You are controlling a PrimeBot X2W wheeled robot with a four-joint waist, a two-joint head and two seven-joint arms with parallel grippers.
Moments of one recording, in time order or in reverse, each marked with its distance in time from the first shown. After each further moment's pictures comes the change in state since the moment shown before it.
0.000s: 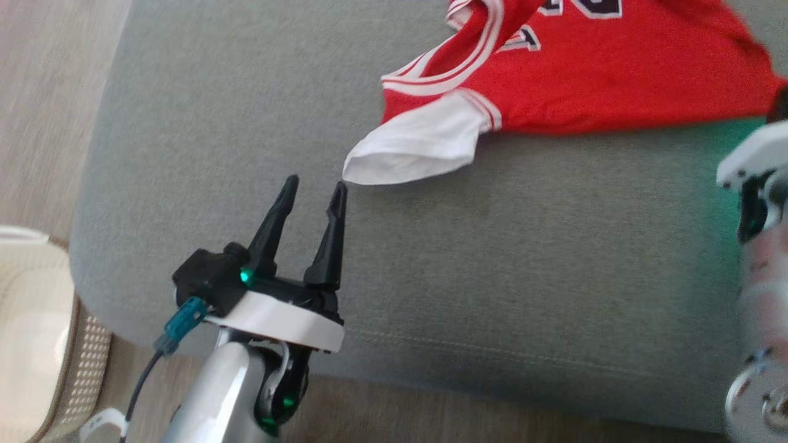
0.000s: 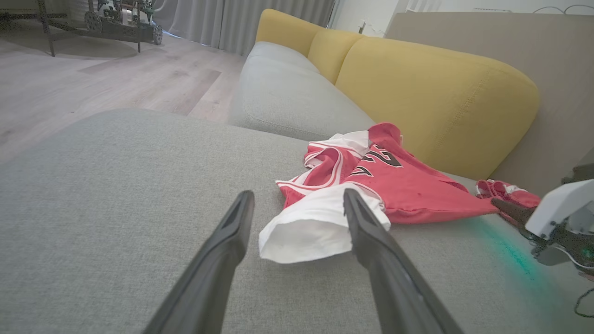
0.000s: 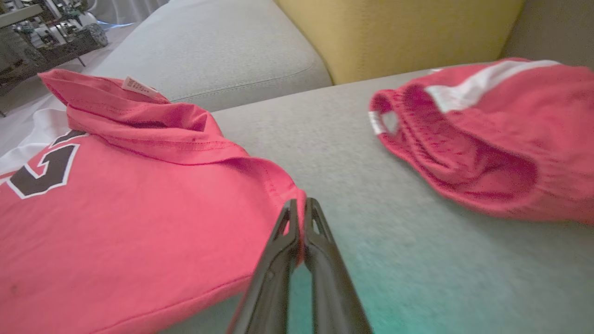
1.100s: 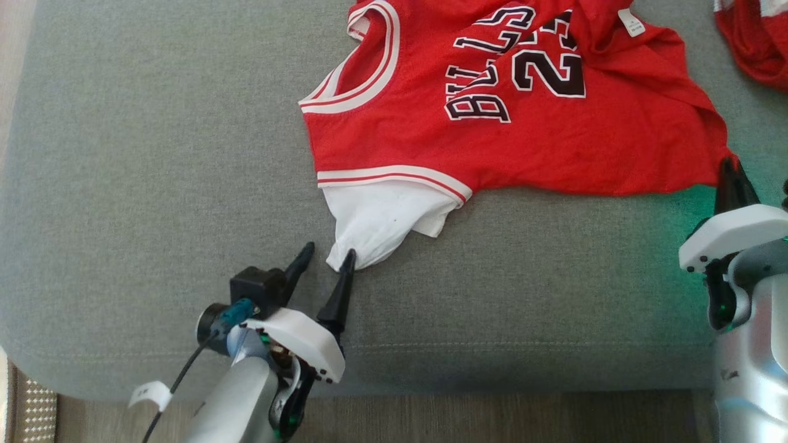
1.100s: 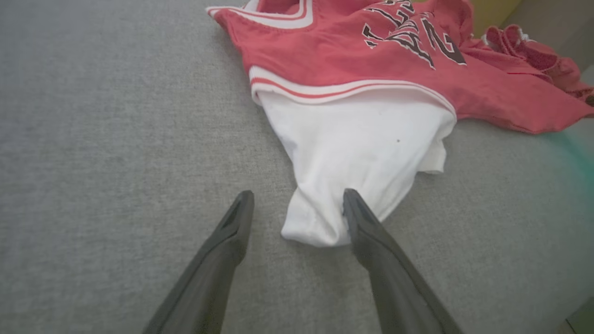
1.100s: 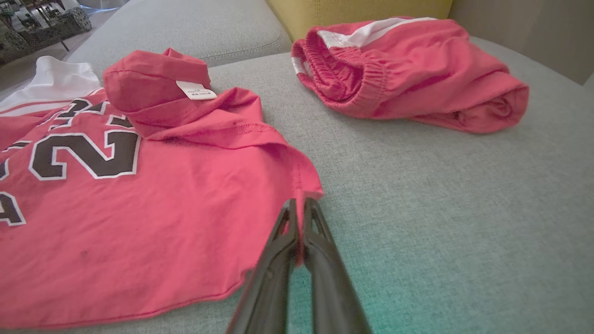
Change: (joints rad) left arm -0.086 0.000 -0.068 0.445 0.026 -0.037 0.000; right arm 0.451 0.072 0.352 -0.544 0.363 0.000 0.205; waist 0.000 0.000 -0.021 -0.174
